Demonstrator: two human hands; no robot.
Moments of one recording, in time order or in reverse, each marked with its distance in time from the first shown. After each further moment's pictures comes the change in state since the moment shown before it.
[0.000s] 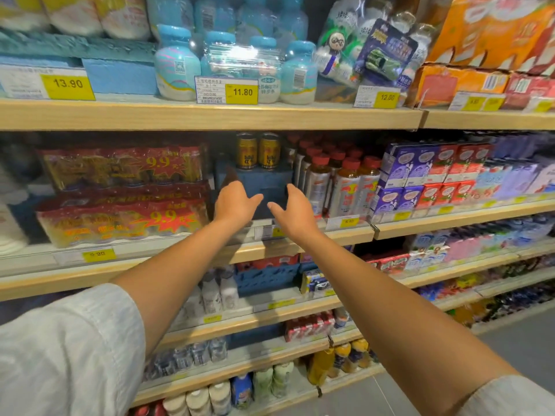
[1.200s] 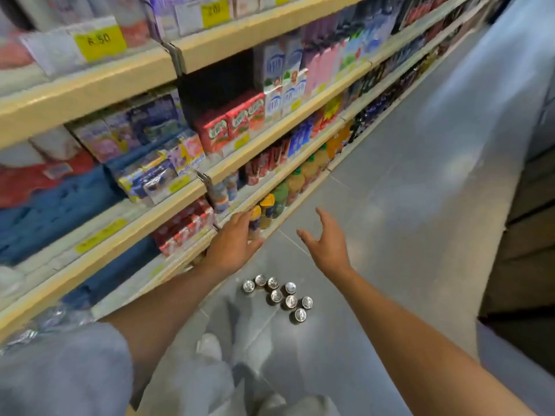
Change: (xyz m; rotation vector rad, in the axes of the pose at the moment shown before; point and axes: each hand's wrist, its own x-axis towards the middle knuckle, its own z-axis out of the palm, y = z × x) left_hand -0.247 -0.002 0.416 0.077 -0.889 0.535; right_hand -0.283 0.453 -0.020 -0.073 0.300 0.717
